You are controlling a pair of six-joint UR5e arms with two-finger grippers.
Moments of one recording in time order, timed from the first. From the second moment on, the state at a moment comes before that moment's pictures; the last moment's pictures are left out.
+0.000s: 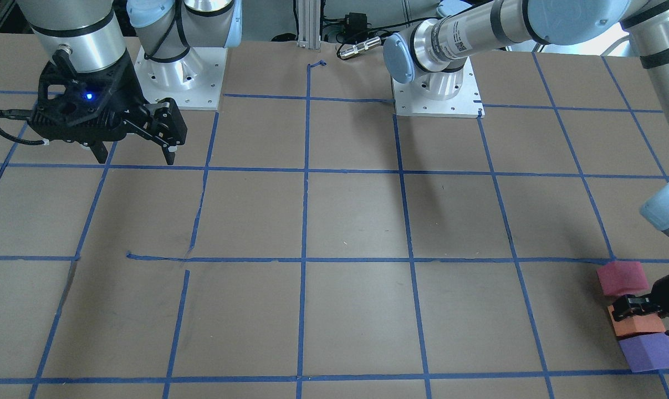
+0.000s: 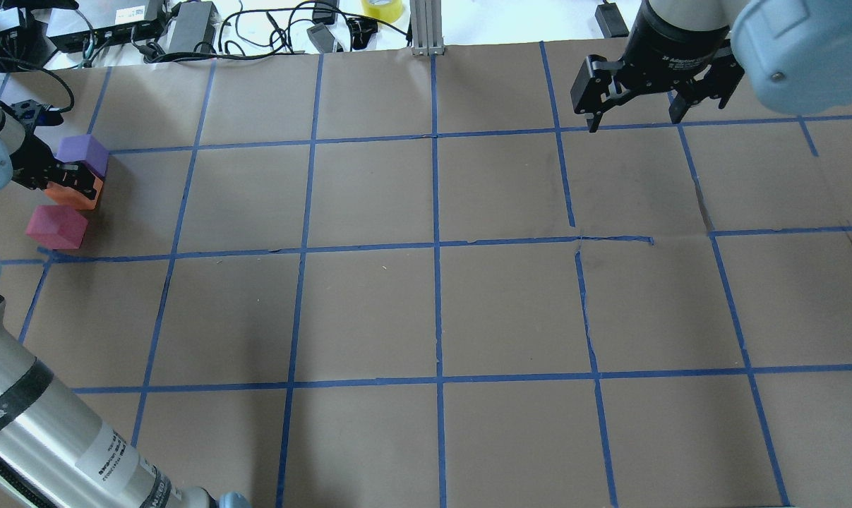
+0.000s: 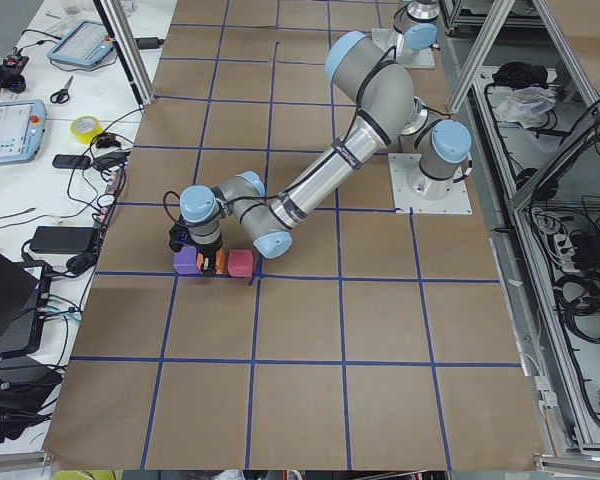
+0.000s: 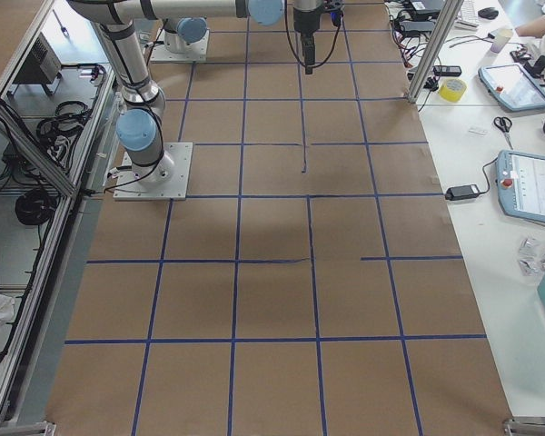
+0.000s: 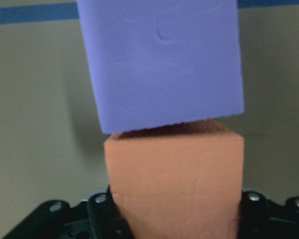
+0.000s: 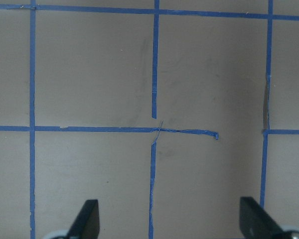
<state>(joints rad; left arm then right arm) -0.96 -2.32 -1.36 -0.95 1.56 0.67 1.61 -1.53 1.52 -1.67 -1.62 0.00</state>
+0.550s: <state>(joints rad) -0.96 -2.32 -1.37 -0.93 1.56 0.71 1.61 -1.53 1.52 -1.67 -1.64 0.01</state>
